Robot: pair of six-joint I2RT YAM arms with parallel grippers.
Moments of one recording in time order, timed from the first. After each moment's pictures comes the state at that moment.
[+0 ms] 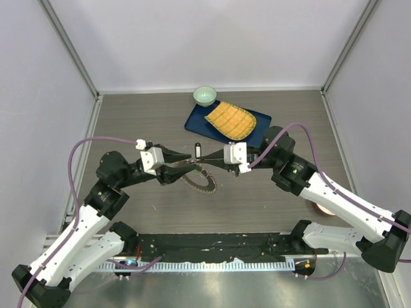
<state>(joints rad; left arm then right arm) -0.56 0.71 0.73 0.08 0.74 0.10 0.85 1.07 1.04 0.05 -0.73 -0.55</state>
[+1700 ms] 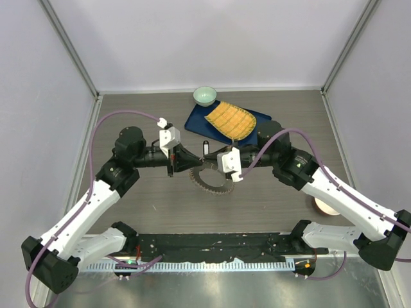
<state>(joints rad) -0.55 0.96 0.90 -0.07 0.91 0.03 0.84 1.10 1.15 -0.28 -0.66 -0.89</state>
